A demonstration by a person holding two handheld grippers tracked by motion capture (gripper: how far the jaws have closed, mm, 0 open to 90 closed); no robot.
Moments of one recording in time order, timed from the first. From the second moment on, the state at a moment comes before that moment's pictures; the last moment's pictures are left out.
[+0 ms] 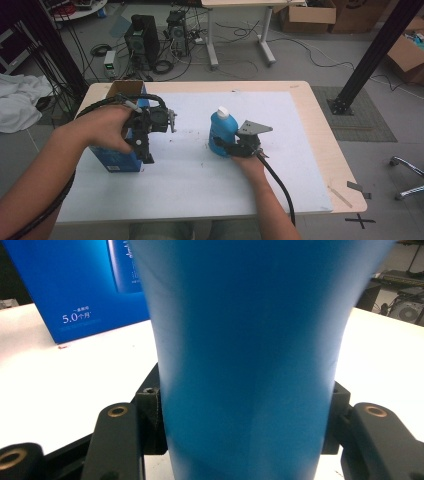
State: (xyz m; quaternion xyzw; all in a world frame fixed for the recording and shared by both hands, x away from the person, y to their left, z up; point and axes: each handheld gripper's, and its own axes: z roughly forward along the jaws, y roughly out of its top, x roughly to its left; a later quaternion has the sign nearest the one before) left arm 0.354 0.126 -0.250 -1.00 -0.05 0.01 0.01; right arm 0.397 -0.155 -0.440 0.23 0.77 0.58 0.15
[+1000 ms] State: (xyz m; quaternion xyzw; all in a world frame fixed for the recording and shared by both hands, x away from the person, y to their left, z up) left arm 0.357 0.106 -0.246 -1.00 -0.03 0.01 0.01; right arm 0.360 -0.152 -0.390 0.09 0.82 0.57 0.07
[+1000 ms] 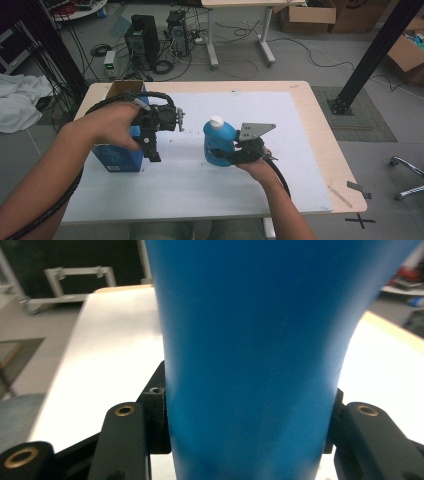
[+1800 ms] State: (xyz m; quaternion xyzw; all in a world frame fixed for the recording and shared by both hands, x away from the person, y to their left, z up) left arm 0.349 0.066 -0.243 -1.00 0.00 0.02 0.02; right arm 0.338 -0.099 -0.404 0.01 0.82 0.57 0.01
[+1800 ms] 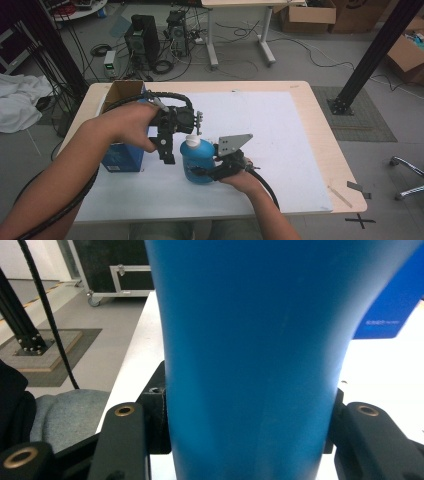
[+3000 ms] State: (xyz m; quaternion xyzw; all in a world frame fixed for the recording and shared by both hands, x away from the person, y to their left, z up) left arm 0.343 0.056 -0.258 -1.00 0.01 0.01 0.02; right arm 0.343 -0.059 -0.400 -0.01 0.81 0.59 -0.01
